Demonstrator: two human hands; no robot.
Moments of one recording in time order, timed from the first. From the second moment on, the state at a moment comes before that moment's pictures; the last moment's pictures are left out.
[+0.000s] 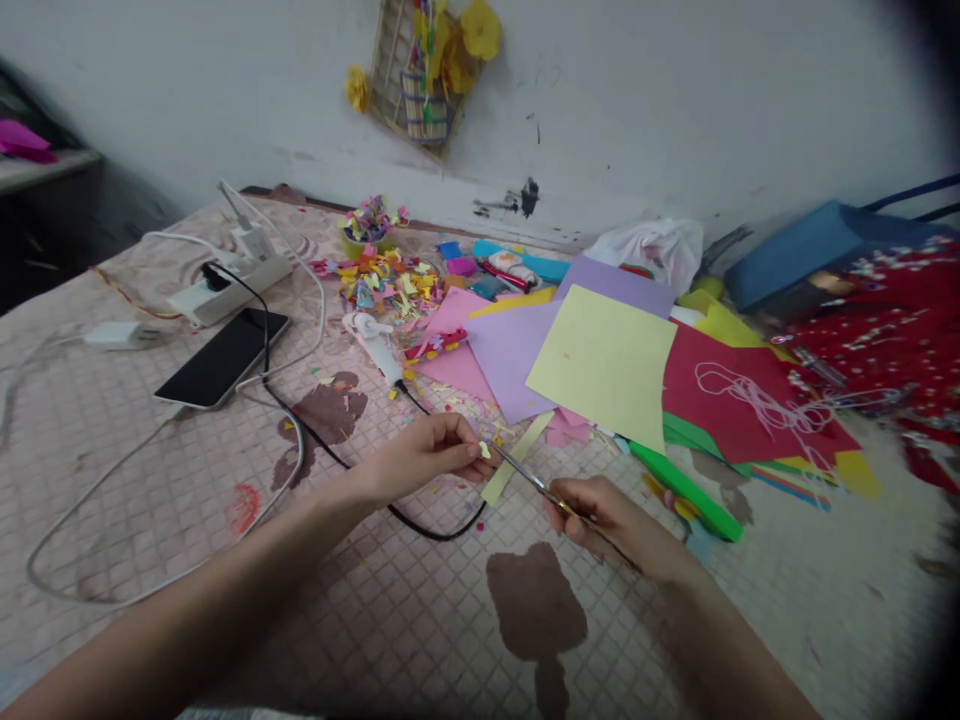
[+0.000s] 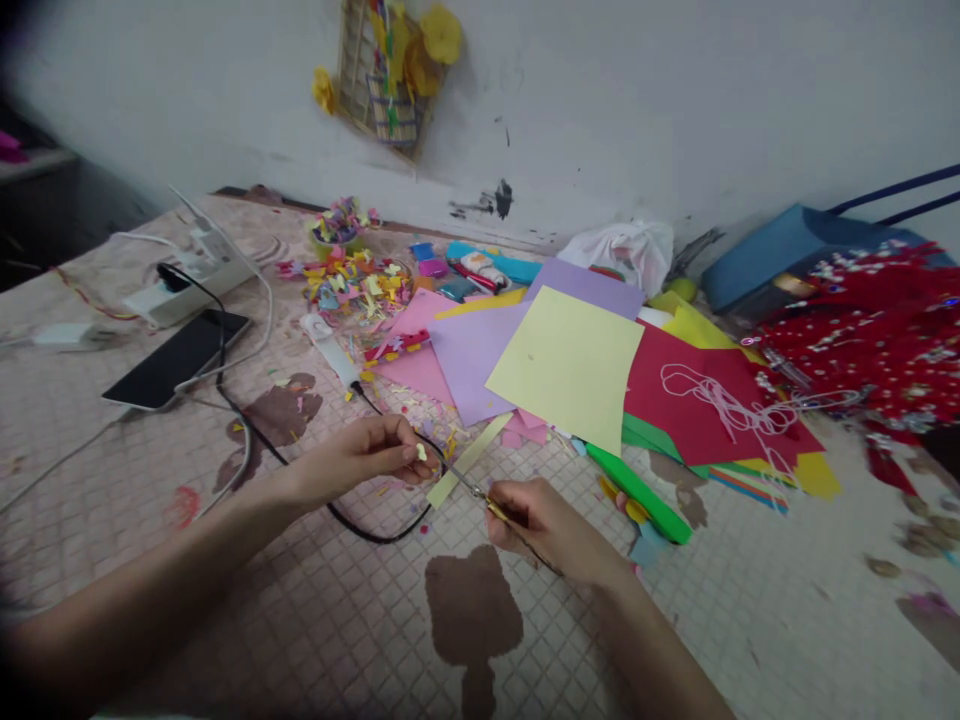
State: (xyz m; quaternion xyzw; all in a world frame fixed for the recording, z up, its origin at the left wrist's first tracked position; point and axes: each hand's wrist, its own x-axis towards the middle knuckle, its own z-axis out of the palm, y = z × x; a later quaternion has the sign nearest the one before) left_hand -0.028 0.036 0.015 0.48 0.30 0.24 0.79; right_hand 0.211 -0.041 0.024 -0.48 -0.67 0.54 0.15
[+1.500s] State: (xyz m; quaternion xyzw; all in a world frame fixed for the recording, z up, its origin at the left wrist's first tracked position) left_hand -0.031 0.037 0.011 0.48 0.26 0.19 0.82; right_hand 0.217 -0.044 0.016 -0.48 -0.68 0.55 0.11
